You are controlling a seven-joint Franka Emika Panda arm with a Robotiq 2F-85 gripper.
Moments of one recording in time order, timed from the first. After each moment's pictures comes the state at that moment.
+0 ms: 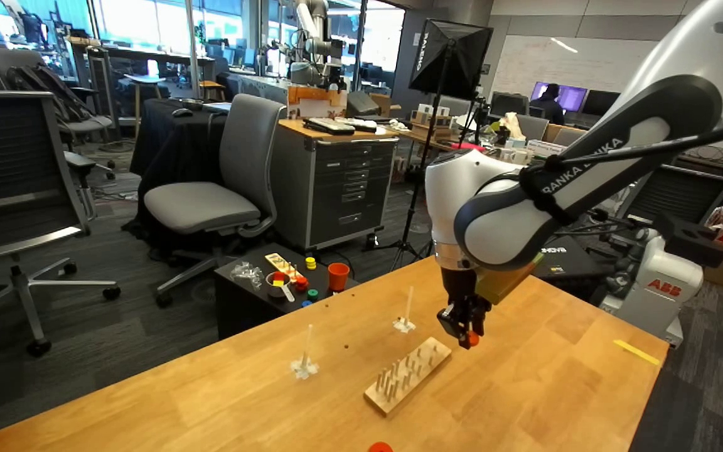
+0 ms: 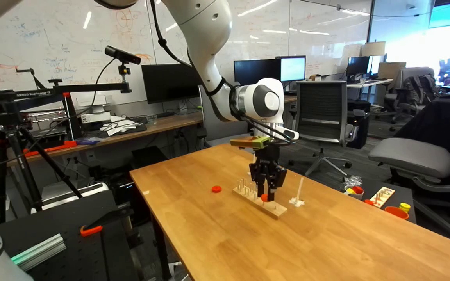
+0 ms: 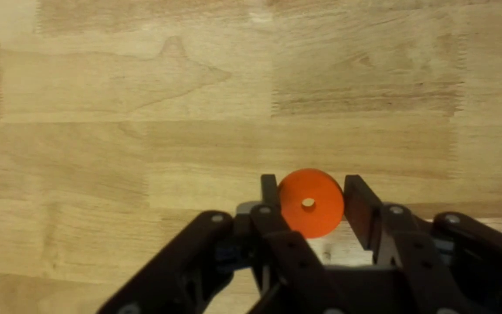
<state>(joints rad) 0.24 0.87 -0.09 -1.65 -0.17 2.22 0.28</state>
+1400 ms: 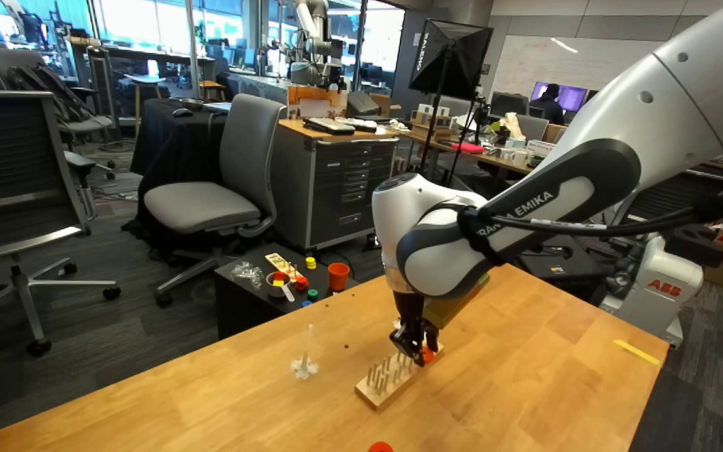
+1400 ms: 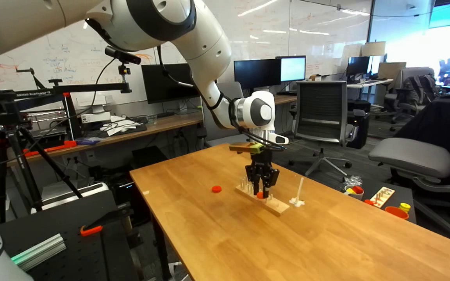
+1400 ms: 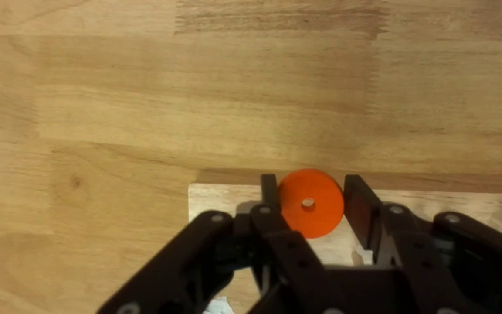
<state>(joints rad) 0.29 1.11 -0.05 -1.31 -0.17 2.13 0.28</state>
